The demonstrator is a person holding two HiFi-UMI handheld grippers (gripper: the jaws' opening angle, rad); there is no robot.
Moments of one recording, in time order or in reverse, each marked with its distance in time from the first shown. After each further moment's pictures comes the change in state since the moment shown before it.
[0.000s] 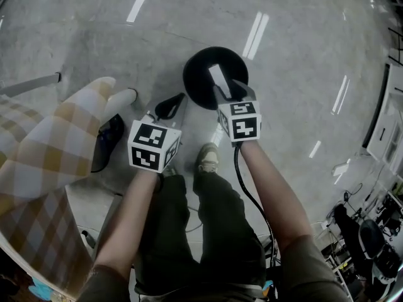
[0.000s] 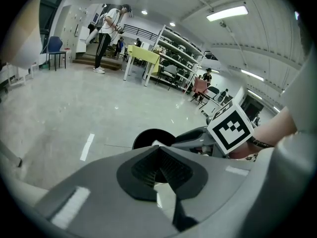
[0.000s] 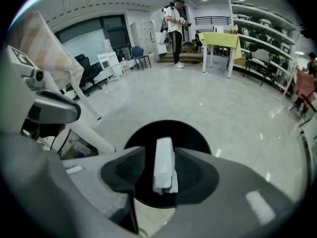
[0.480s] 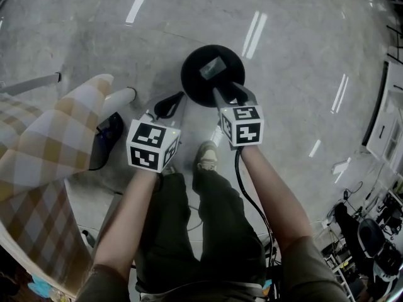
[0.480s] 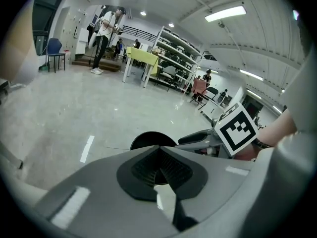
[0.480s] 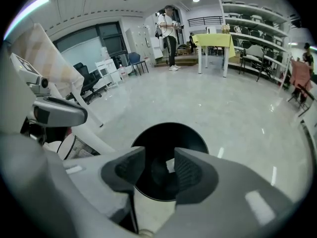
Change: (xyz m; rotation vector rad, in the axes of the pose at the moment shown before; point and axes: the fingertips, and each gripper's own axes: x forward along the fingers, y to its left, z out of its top) left arm -0.007 -0.014 0.009 0.009 -0.010 -0.002; right arm -0.026 -0.003 -0.004 0.061 -0.045 0.003
